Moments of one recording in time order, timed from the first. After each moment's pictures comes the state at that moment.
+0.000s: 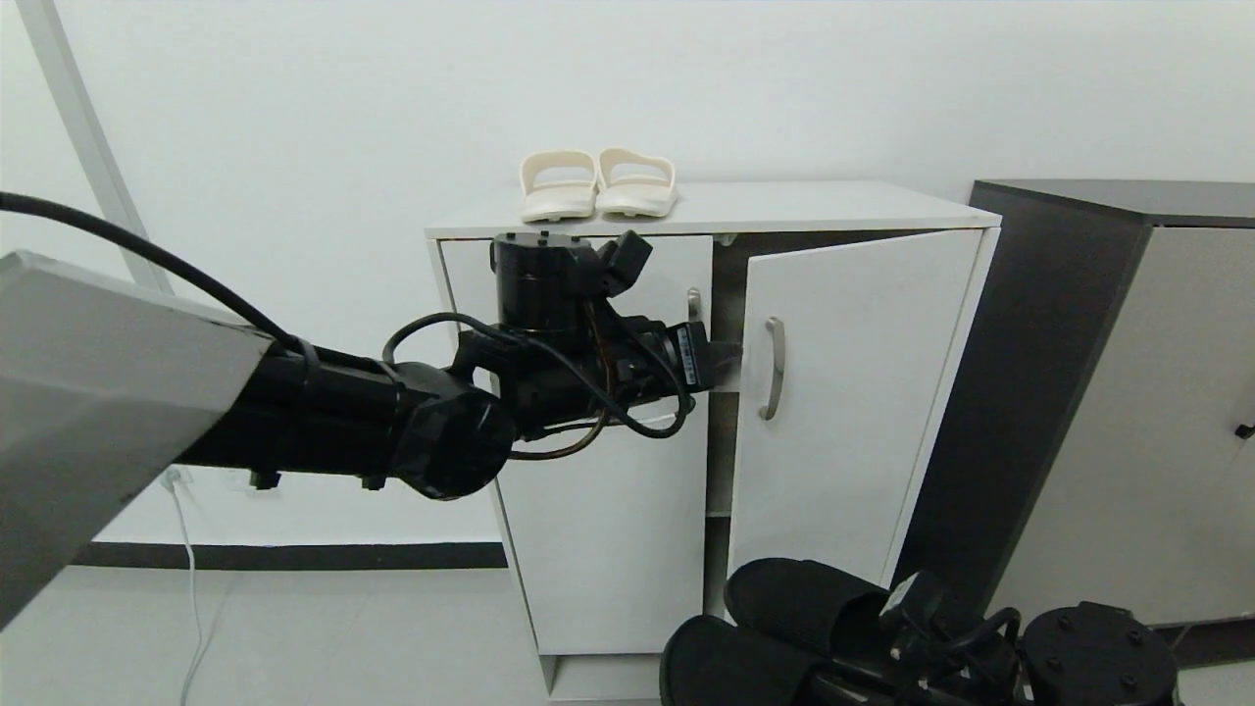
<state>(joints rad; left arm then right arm) -0.58 1.97 -1.28 -0.59 -0.39 -0.45 0.84 1.82 -0.12 -1.29 -0.04 0.06</state>
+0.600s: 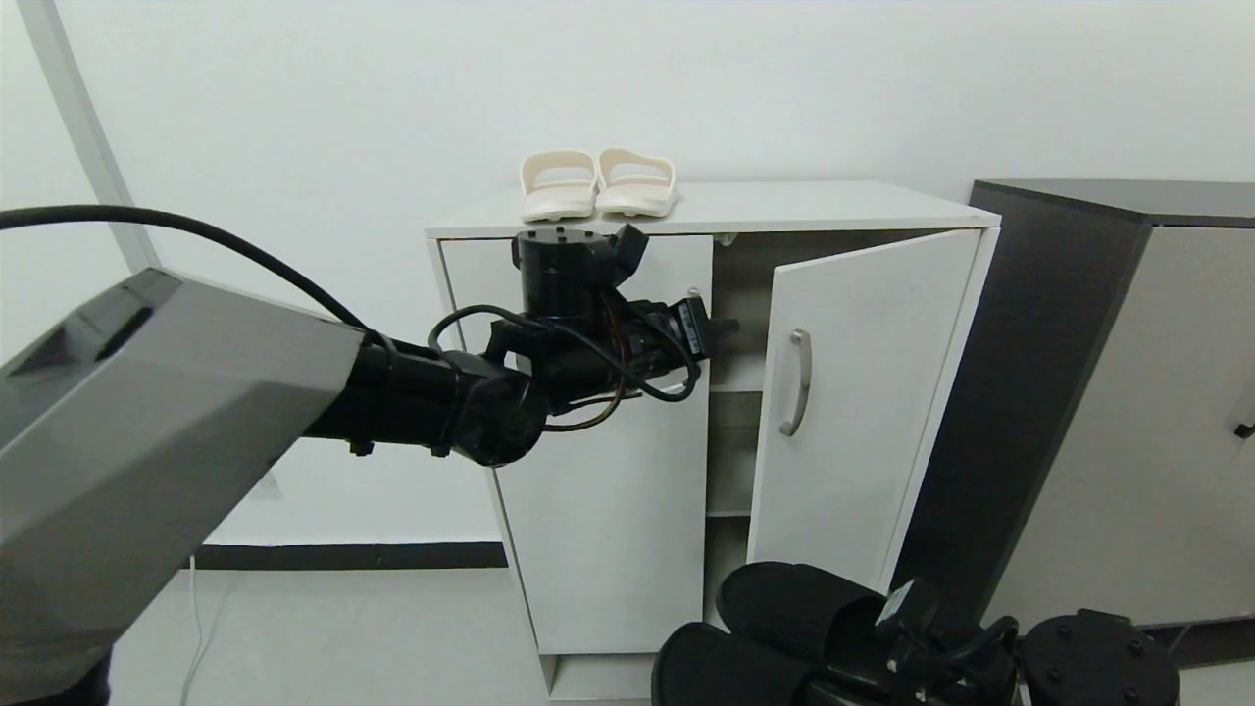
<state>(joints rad) -0.54 2.11 -1.46 -0.60 -0.39 -0.55 0.86 1.82 -0.12 -1.29 -0.04 0.06</state>
